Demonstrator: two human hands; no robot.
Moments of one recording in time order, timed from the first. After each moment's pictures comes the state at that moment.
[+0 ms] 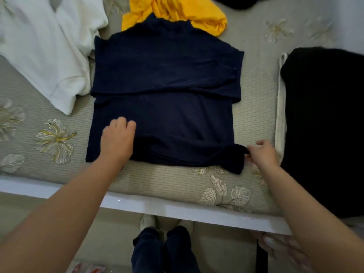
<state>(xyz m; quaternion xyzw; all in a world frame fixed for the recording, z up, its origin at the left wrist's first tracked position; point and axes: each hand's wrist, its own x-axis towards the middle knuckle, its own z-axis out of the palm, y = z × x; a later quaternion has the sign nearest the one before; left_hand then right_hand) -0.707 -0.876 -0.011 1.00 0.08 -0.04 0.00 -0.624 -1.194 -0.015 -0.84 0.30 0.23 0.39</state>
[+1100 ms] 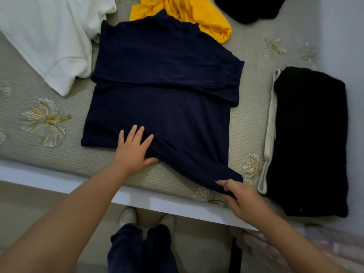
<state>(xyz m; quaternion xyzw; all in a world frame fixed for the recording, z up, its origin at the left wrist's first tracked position) -0.738 -0.893 -0.067 0.97 0.06 -0.21 0.06 -0.728 -1.191 0.028 -0.89 -0.35 0.23 0.19</state>
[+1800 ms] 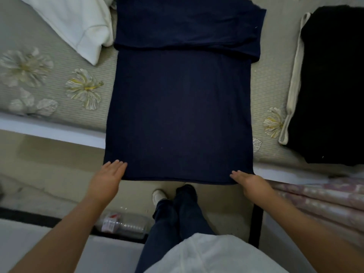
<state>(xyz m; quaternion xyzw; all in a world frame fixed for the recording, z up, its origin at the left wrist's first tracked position) -0.948 -0.854 -0.015 0.99 -0.02 -0.14 0.03 -0.815 -1.210 -0.007 -0.82 -0.27 0.50 -0.09</state>
